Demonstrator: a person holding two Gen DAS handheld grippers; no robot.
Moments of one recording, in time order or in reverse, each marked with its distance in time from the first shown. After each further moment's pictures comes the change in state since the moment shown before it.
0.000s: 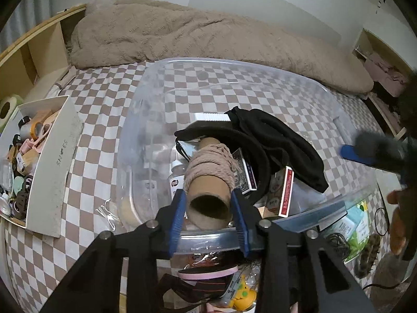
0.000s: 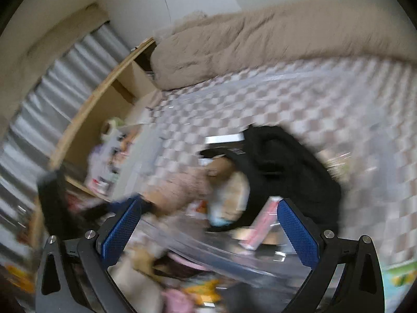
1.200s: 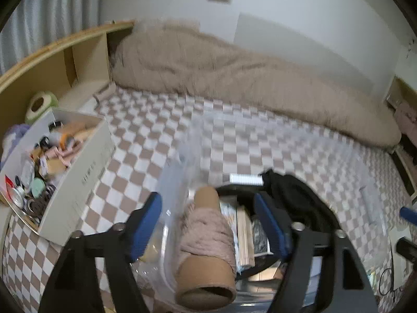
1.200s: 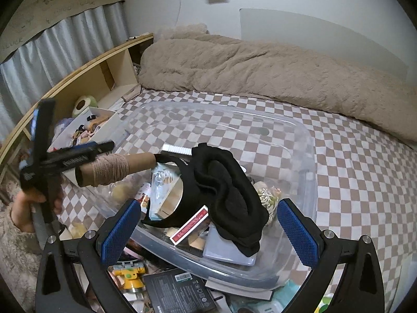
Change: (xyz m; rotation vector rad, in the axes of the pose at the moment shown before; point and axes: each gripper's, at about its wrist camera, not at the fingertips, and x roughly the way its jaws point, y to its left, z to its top) left arm -0.018 0.023 0.043 -0.183 -0.234 0.158; right arm -0.064 -0.008 -0.016 -0.322 -0.110 -0.314
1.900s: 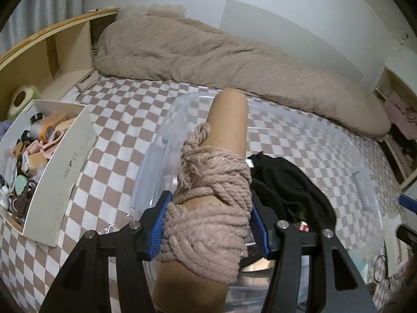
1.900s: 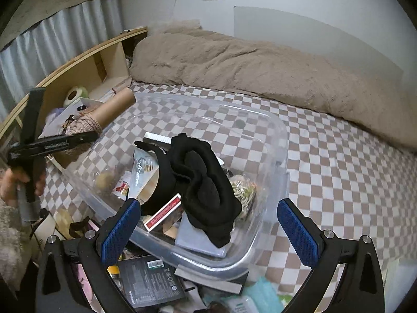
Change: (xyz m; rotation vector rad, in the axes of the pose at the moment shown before) left arm 0.026 -0.005 -0.015 0.021 0.103 -0.067; right arm -0.006 -0.026 -0.008 -0.043 0.028 -0.054
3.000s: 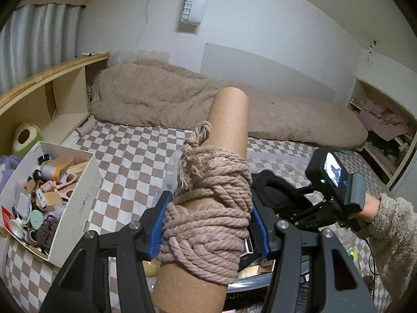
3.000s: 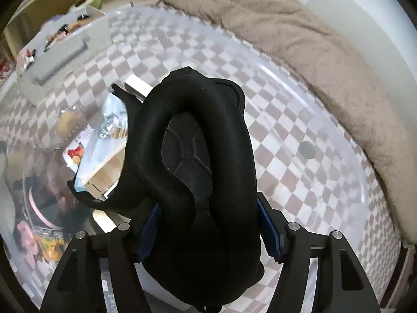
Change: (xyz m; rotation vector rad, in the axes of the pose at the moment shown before) left arm -0.088 0.006 0.011 0.082 -0.211 -0.106; right arm 0.170 0.038 0.051 -0.405 0.341 -0.045
